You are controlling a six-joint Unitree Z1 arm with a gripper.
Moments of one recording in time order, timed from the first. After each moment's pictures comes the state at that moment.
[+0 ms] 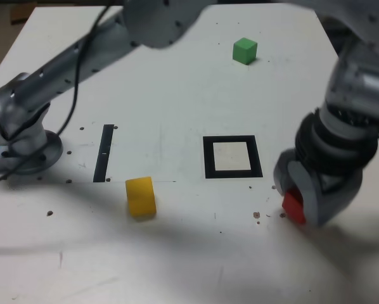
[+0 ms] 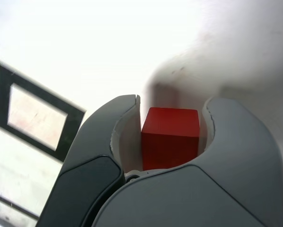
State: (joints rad) arm -0.41 2.47 -2.37 1.57 0.23 0.59
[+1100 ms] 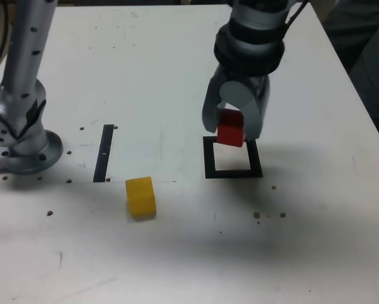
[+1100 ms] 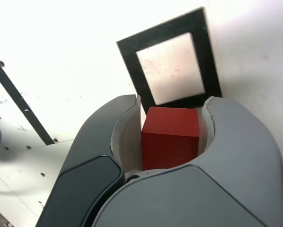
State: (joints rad) arm -0.16 2.06 -1.75 1.42 0.11 0.10
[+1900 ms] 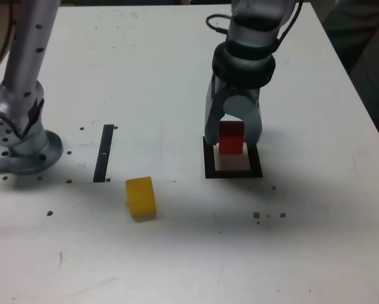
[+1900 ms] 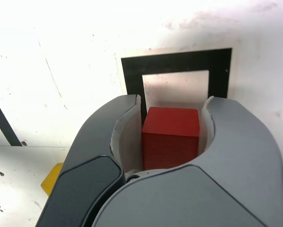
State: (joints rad) arm -0.07 2.08 -1.60 1.25 0.06 -0.02
